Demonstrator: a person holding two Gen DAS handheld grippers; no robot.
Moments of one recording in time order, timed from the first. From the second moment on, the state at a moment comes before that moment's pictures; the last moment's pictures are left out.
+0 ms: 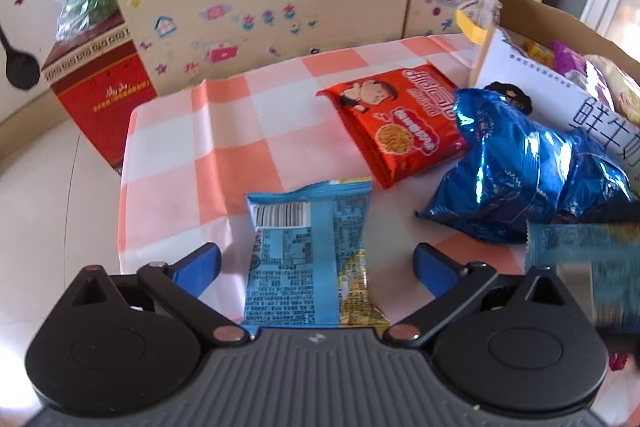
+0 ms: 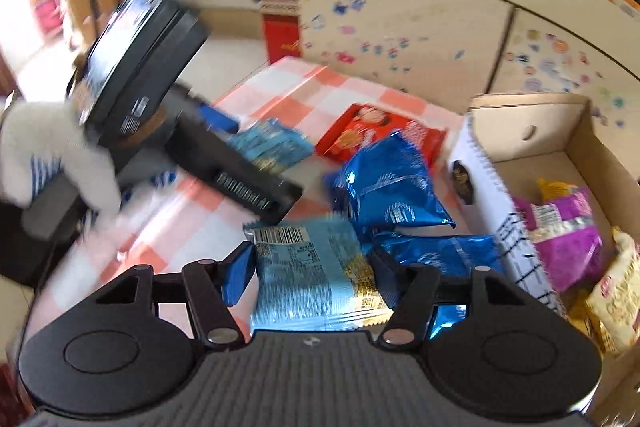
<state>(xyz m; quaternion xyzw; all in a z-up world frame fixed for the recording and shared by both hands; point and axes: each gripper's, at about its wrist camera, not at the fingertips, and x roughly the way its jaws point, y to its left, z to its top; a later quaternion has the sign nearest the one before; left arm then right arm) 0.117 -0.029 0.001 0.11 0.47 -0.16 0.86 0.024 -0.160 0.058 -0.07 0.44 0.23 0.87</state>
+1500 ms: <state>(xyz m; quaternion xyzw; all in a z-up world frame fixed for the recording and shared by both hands) 0.002 -0.031 0.027 0.13 0.42 -0.18 0.88 -0.016 -0.145 0.062 -0.14 0.42 0.17 0.88</state>
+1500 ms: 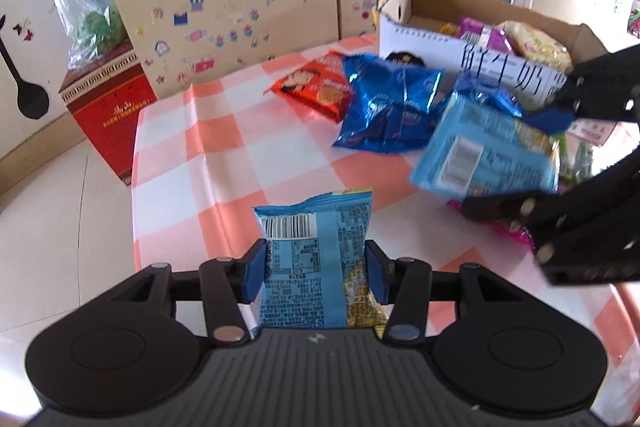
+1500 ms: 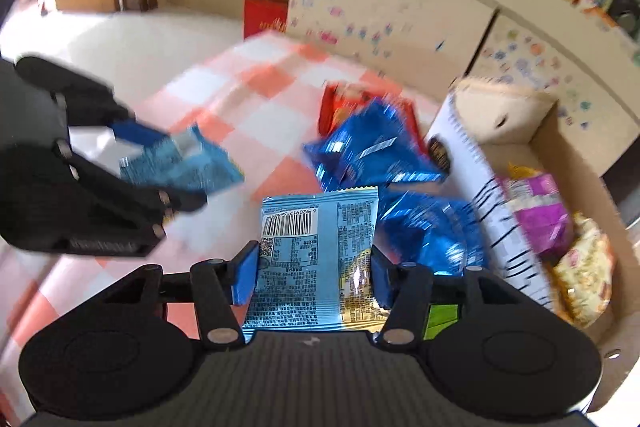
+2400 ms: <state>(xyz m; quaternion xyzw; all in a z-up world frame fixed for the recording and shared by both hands) 0.002 -0.050 0.109 0.05 0.31 -0.20 0.93 -0.044 -0.212 0.154 -0.05 0.28 0.09 0.96</state>
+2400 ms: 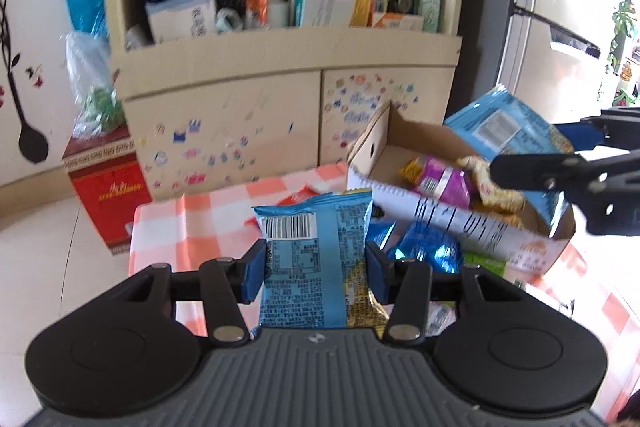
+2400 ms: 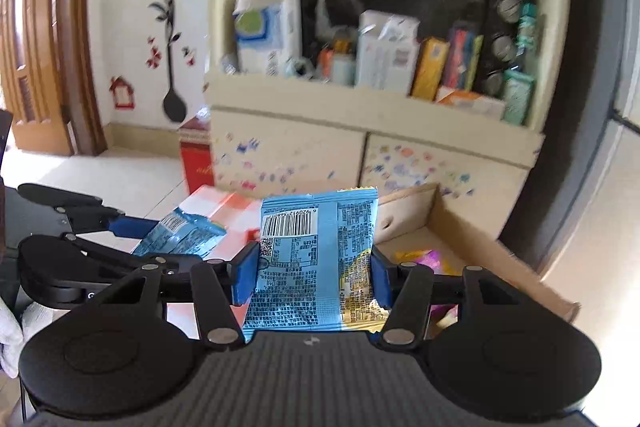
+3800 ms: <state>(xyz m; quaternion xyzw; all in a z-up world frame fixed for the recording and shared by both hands) 0.111 -0.201 0.098 0.07 0.30 -0.26 0.91 0.005 -0.338 0.126 0.15 0.31 -0.10 0.93</state>
